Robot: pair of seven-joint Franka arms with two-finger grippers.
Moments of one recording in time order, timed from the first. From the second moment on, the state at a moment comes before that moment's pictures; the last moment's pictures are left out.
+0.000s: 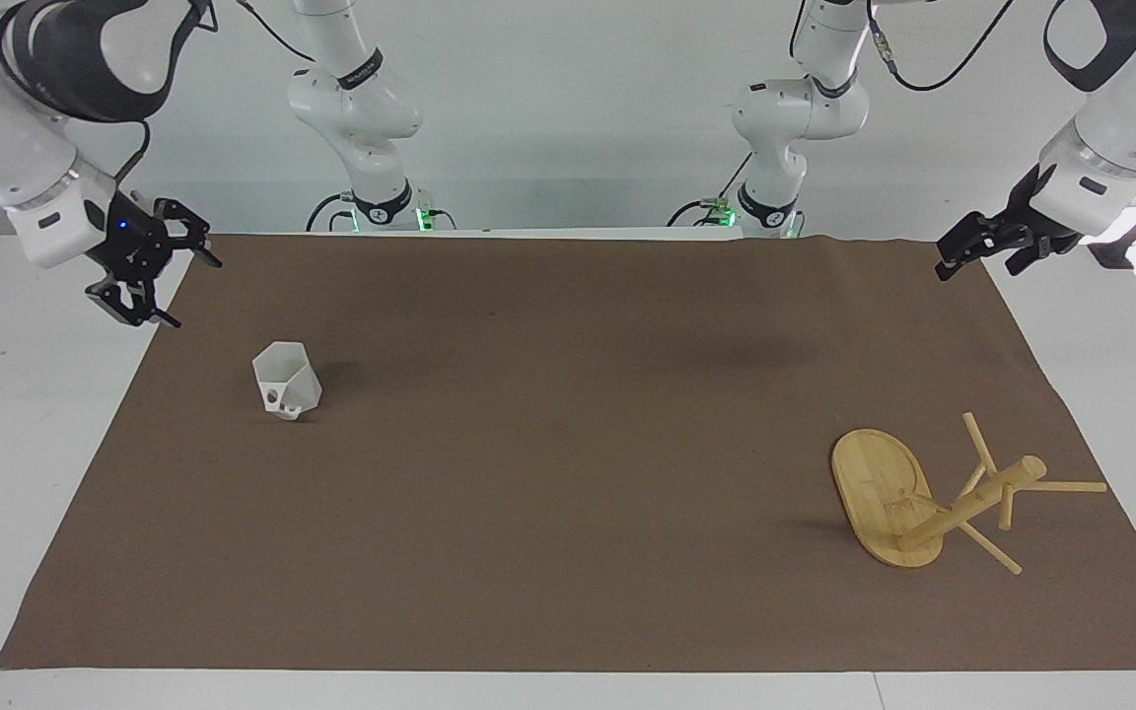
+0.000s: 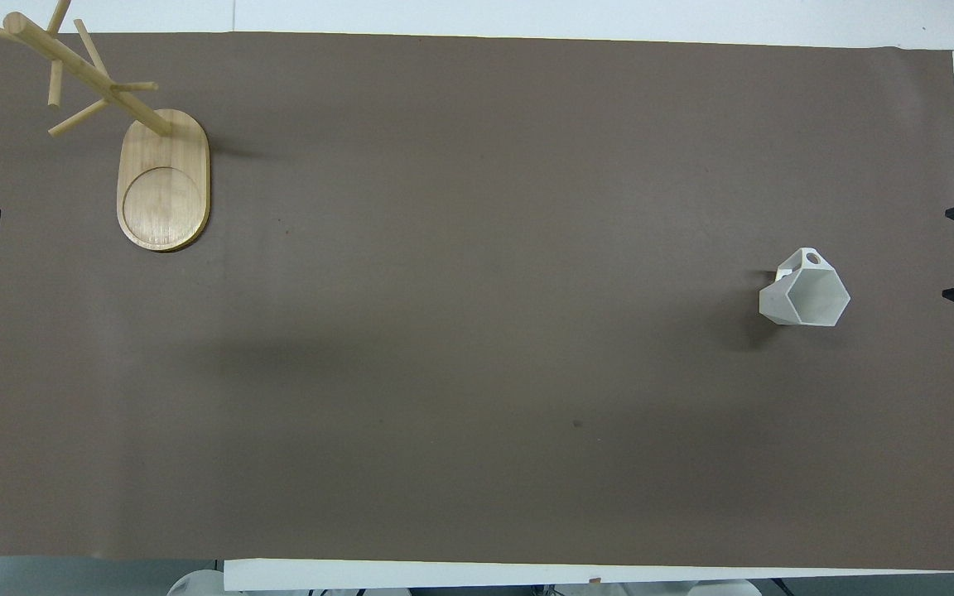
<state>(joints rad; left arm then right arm) -0.07 0.08 0.05 -1.42 -0.01 1.38 -0.02 -0.35 0.11 -0.04 -1.69 0.32 1.55 -1.73</state>
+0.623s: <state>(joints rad) -0.07 0.08 0.05 -1.42 -0.01 1.38 -0.02 -0.61 0.47 -0.04 -1.73 0.77 1.36 -2.33</state>
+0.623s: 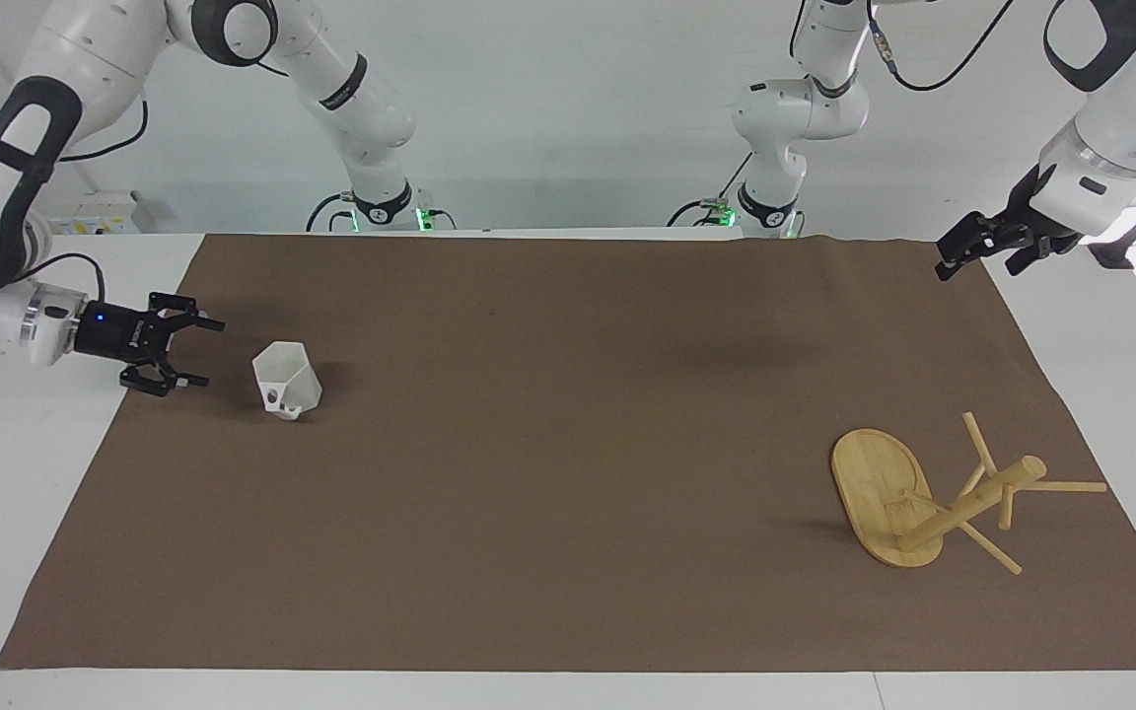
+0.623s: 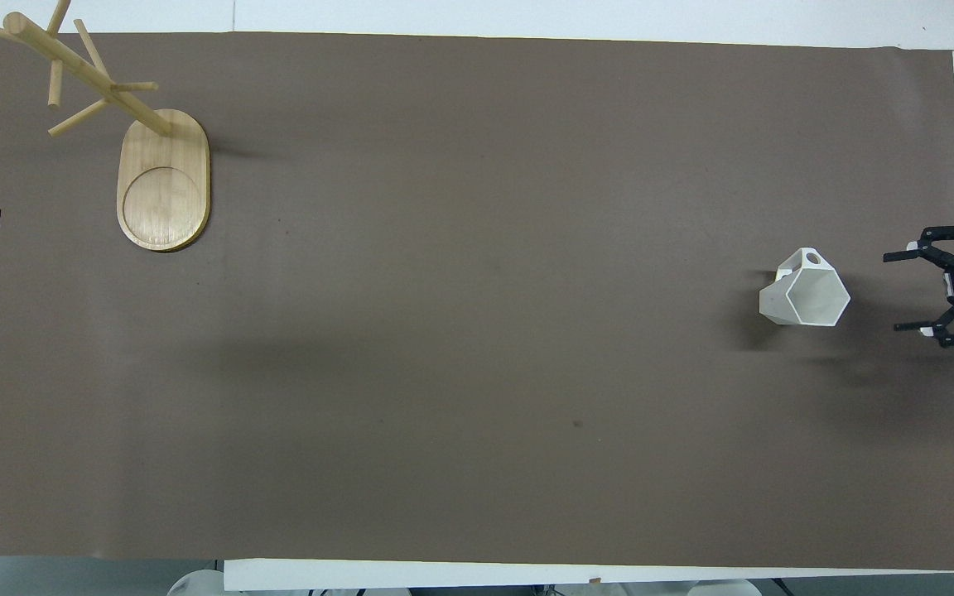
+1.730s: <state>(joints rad) -0.07 0.08 0.05 -1.42 -0.01 1.38 -0.02 -0.60 0.63 -0.02 -1.78 0.93 1.34 -2.53</state>
